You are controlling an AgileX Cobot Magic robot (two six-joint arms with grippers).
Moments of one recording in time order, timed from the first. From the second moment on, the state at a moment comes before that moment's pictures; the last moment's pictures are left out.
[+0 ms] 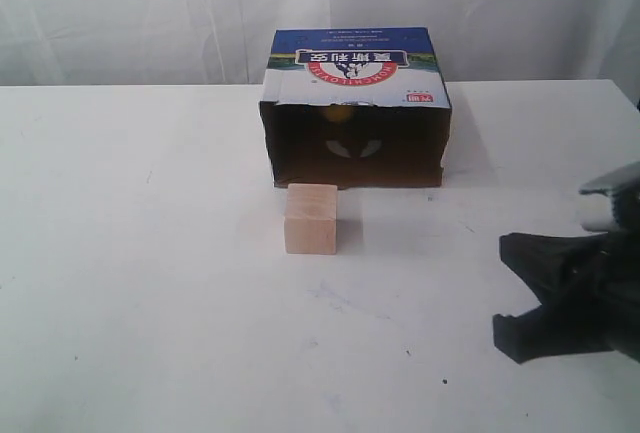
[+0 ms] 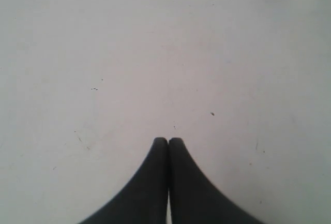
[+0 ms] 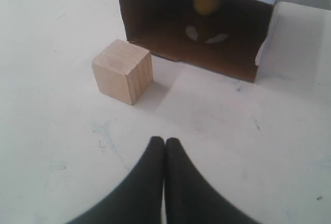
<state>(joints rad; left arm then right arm) -0.29 0.01 0.02 0.11 0.51 0.04 0.49 0.83 -0.27 0.00 -0.06 0.09</state>
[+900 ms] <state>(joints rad) -0.29 0.01 0.02 0.11 0.51 0.04 0.32 0.10 0.00 0.00 0.29 0.11</state>
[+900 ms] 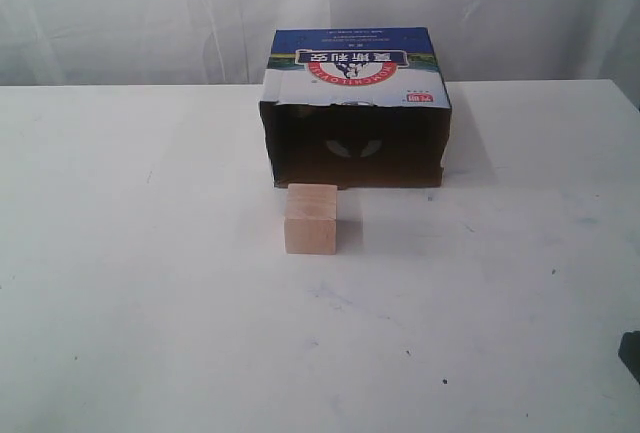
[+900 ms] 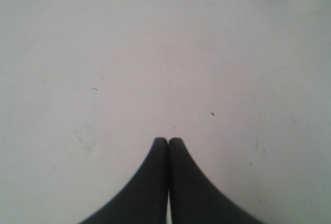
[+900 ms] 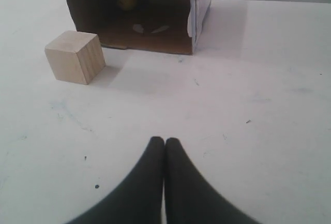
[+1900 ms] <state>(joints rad) -0.29 0.01 0.02 0.11 0.51 0.04 0.32 0.01 0.00 -0.05 0.31 0.11</state>
